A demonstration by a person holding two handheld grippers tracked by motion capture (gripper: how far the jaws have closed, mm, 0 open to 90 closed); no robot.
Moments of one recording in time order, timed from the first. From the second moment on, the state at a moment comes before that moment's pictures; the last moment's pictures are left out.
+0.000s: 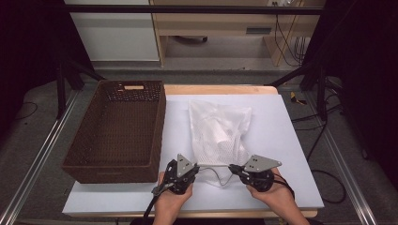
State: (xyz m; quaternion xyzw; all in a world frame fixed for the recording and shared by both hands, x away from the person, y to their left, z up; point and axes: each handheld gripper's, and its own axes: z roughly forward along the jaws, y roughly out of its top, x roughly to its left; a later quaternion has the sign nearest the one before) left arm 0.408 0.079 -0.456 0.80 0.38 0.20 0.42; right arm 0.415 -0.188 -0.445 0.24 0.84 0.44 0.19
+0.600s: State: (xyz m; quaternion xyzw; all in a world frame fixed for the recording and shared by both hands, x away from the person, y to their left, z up) left arm 0.405 0.084 -0.471 0.81 0.39 0.18 0.41; right arm 0.418 -0.175 -0.470 0.23 0.88 0.38 0.18
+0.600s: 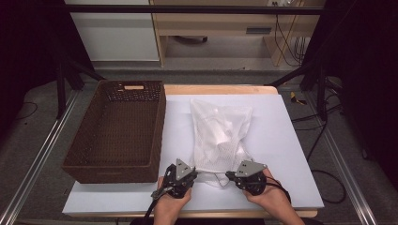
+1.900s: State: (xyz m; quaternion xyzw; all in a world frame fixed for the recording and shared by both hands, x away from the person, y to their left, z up) left arm 0.389 0.084 -0.441 0.76 0.39 0.20 0.48; right arm 0.423 -0.216 -0.435 0.33 0.77 0.49 0.23
